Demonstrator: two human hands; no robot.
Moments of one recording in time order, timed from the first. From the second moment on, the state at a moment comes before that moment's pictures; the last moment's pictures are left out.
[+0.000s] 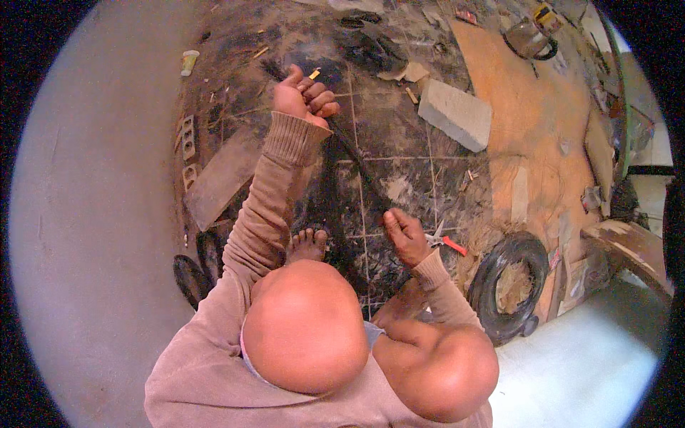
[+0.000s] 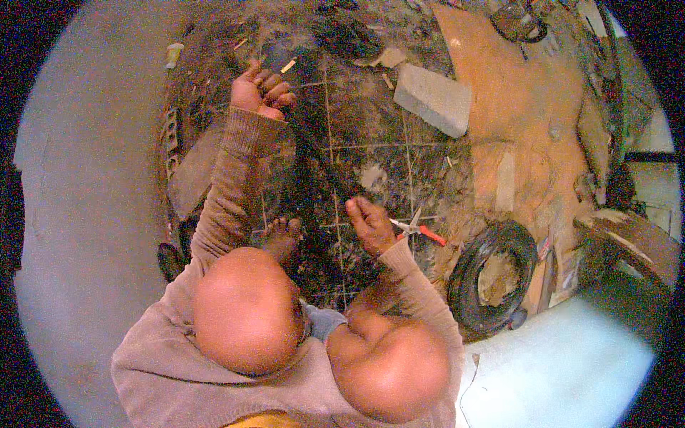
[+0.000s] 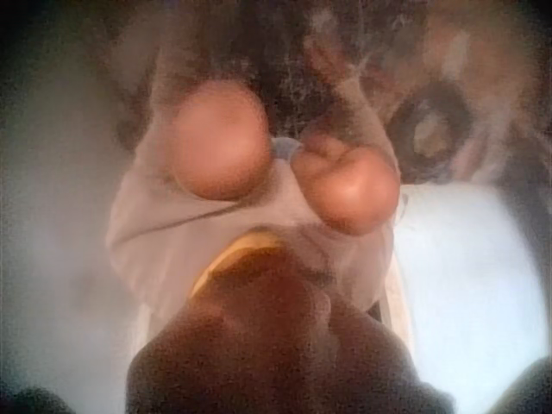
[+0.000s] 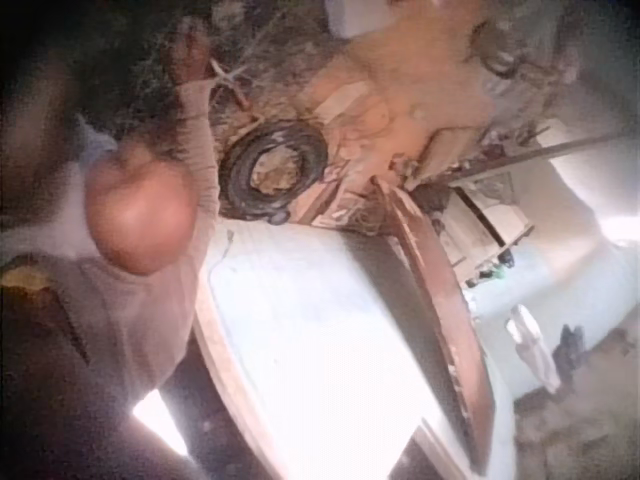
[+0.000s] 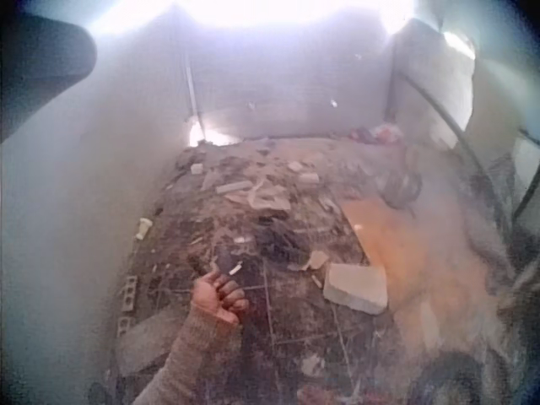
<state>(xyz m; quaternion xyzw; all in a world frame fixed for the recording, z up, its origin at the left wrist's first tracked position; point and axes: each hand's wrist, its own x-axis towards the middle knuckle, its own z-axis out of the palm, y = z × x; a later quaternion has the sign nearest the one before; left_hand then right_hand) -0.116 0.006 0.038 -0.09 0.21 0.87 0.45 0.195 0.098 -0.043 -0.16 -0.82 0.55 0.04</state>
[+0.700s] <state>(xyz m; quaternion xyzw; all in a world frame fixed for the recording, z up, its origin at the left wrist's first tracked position) -0.134 -0.046 0.025 -0.04 0.29 0.93 0.23 0.264 0.127 -0.069 -0.29 -0.95 0.03 -0.10</state>
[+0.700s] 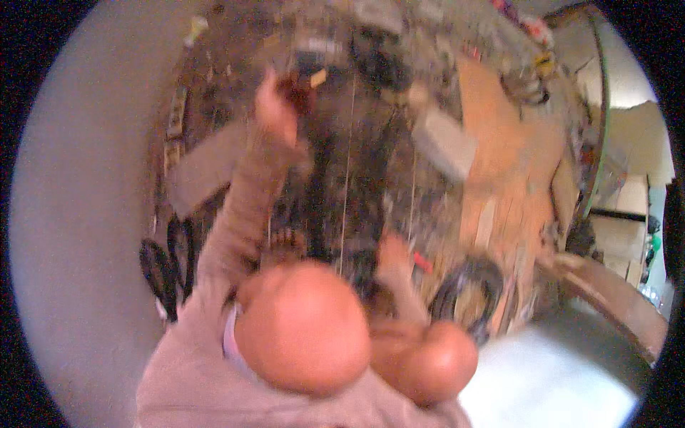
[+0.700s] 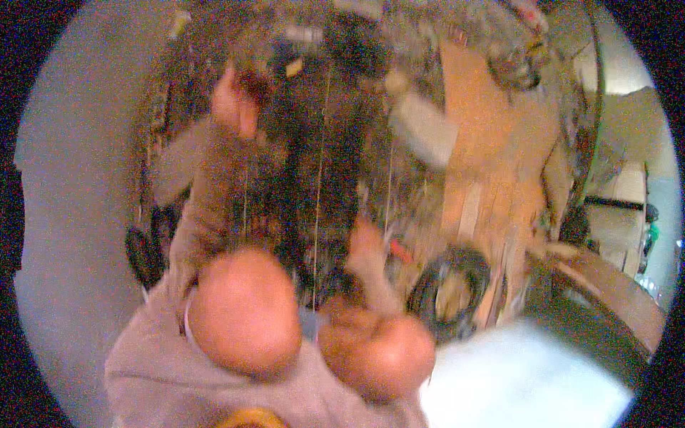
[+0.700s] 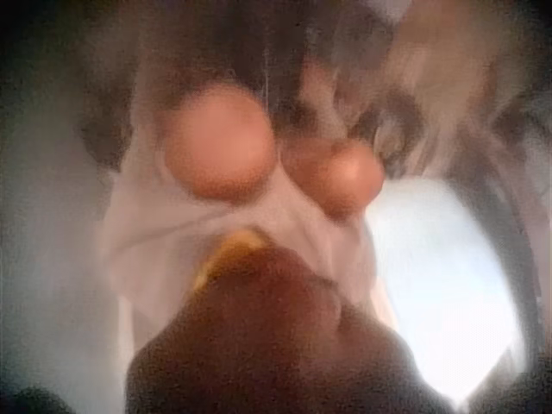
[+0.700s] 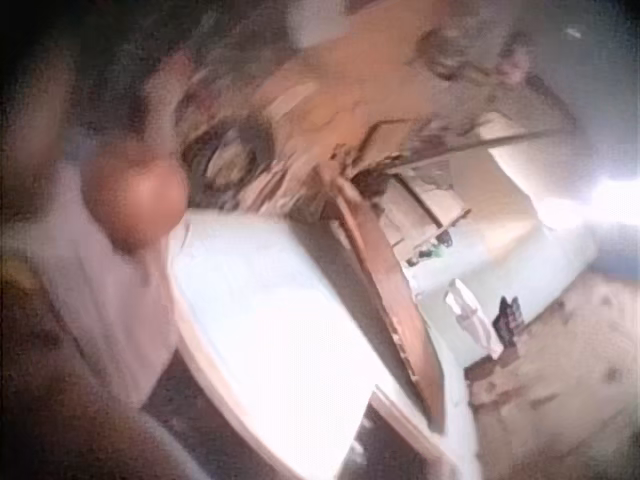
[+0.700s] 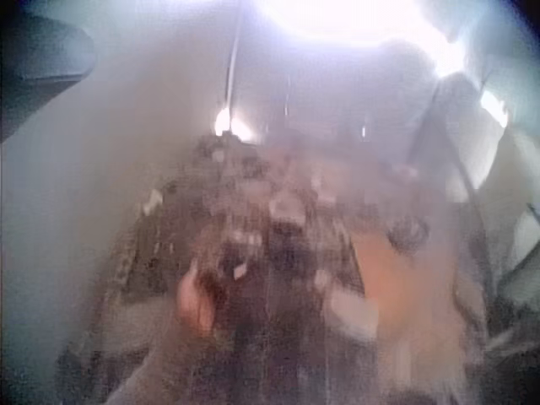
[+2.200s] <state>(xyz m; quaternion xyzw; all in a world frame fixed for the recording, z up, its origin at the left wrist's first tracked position) -0.080 0.051 0.030 -0.10 0.50 0.75 0.41 0.215 0.065 -0.014 -0.27 -0.95 0.12 0.05</state>
